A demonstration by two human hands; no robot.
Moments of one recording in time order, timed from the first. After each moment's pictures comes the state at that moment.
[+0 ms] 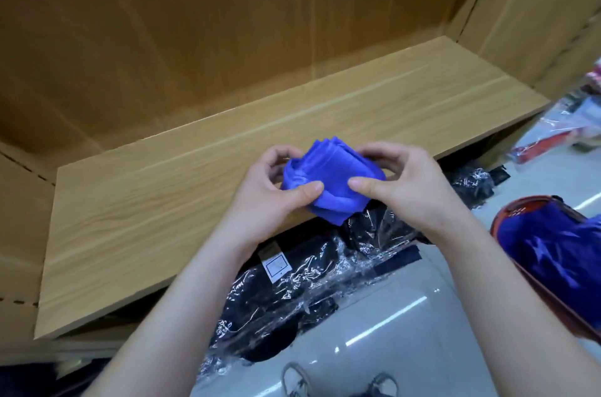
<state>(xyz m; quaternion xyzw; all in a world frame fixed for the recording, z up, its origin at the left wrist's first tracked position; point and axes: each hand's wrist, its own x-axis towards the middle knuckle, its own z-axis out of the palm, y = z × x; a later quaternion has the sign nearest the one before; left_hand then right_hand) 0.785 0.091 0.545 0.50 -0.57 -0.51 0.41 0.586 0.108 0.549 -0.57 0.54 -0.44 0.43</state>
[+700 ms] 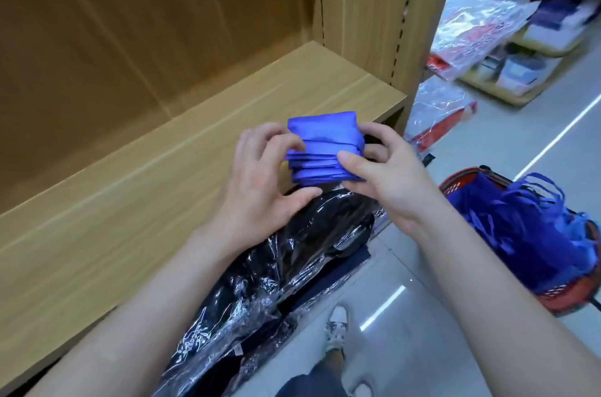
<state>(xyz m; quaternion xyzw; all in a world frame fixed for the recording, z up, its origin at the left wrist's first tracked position) 0.555 0.036 0.526 0.31 -0.89 -0.06 0.33 0.368 0.102 0.528 -0.31 0.55 -0.58 0.52</state>
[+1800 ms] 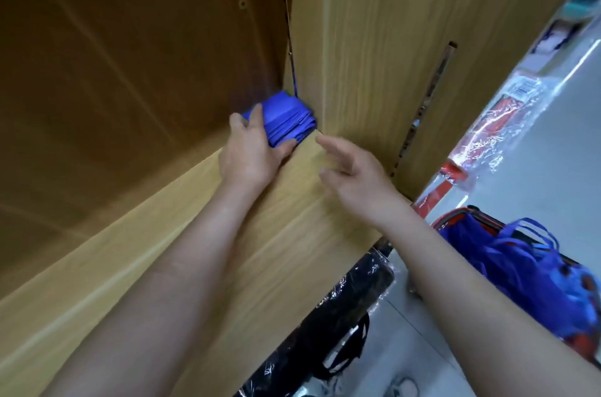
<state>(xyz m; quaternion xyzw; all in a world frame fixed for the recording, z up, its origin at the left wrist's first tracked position) 0.411 -0.238 0.504 0.60 -0.78 -0.12 0.16 0.278 -0.120 0.508 -0.49 0.67 -0.43 0.36</state>
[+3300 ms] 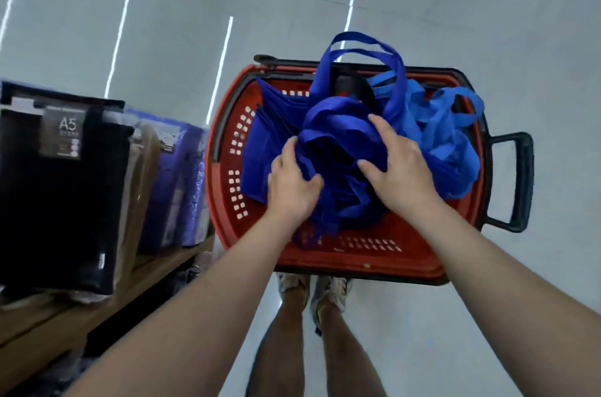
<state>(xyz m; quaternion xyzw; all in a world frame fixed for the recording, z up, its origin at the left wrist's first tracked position) -0.088 0.022 -0.036 0.43 -0.77 -0.45 -0.14 -0.192 0.168 -0.012 -0.18 0.91 -0.23 0.28</state>
